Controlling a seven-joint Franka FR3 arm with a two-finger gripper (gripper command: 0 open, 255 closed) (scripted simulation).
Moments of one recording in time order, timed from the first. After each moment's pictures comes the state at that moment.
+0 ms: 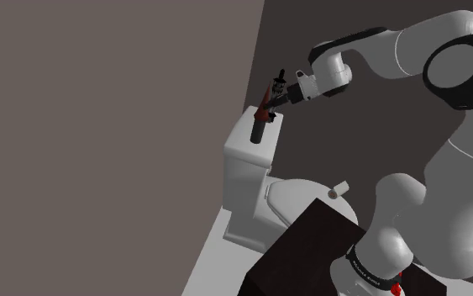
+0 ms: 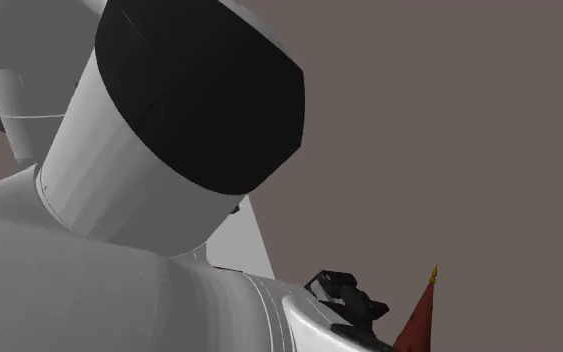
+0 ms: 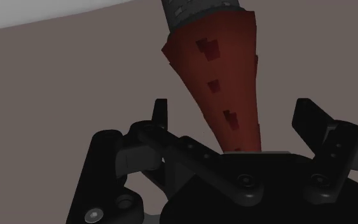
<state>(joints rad) 0.71 0.03 -1.24 -2.14 1.19 2.14 -1.61</state>
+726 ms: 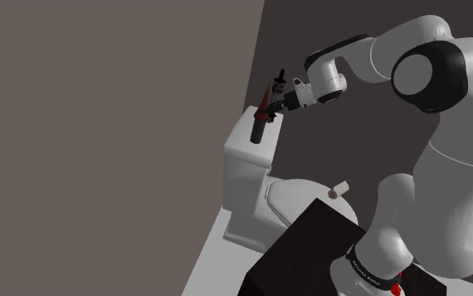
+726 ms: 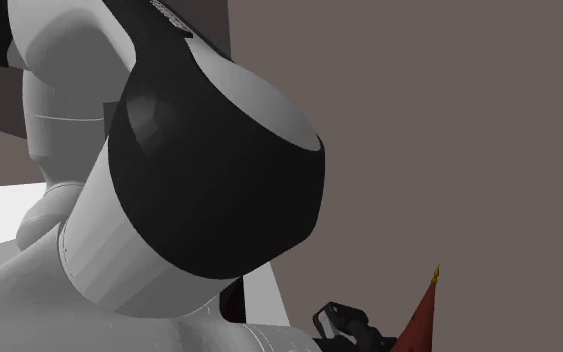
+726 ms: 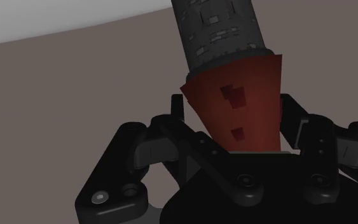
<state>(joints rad) 0.63 0.19 -1.21 -2.14 1.37 2.03 -1.75</state>
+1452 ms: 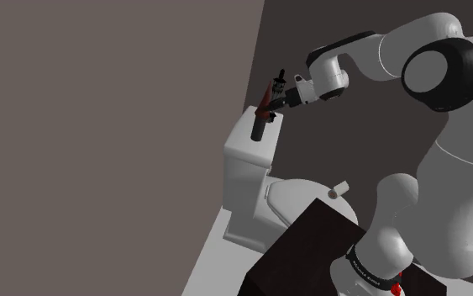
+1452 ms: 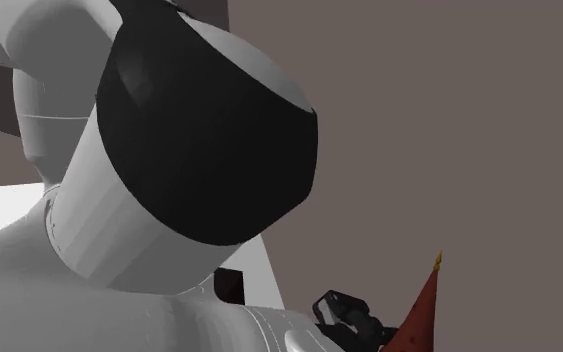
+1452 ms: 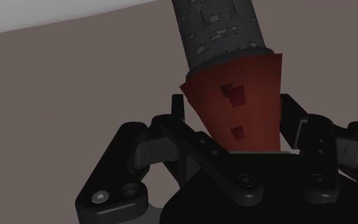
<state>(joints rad) 0.66 0.14 -1.23 -2.13 1.32 2.06 -1.71</state>
